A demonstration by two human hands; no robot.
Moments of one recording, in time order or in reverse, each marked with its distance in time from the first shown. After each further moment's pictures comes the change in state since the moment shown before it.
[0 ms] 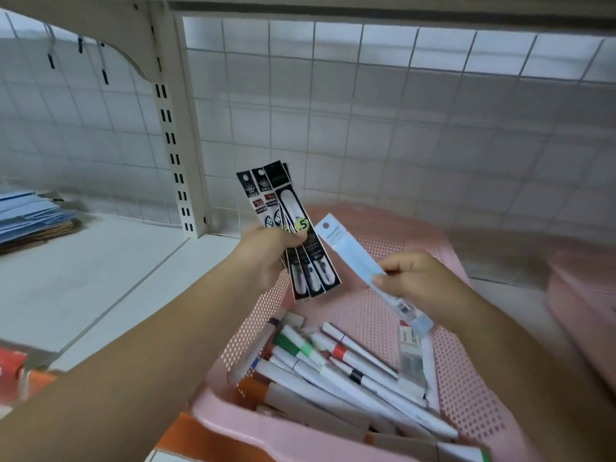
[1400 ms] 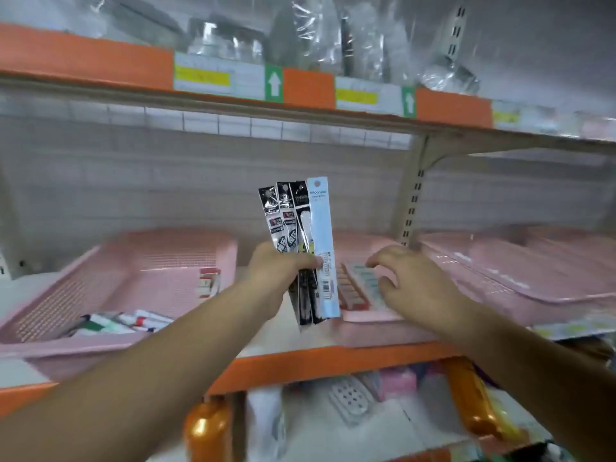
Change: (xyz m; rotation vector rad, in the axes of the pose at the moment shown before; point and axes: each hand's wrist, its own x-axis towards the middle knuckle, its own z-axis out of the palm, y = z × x) left_hand -0.231 -0.065 0.207 0.167 -0.448 0.192; right_hand -0.290 0.045 -0.158 -0.834 0.539 0.003
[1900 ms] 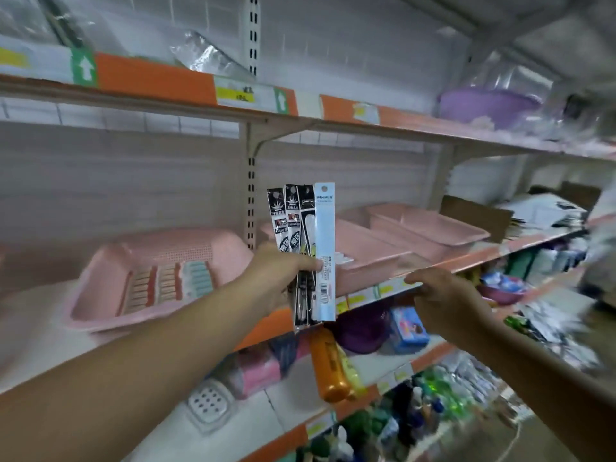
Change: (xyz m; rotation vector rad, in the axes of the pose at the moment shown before) left_hand -0.038 -0.037 0.285 0.035 -0.345 -0.088; right_hand -0.175 0.270 -0.093 0.146 0.151 0.524
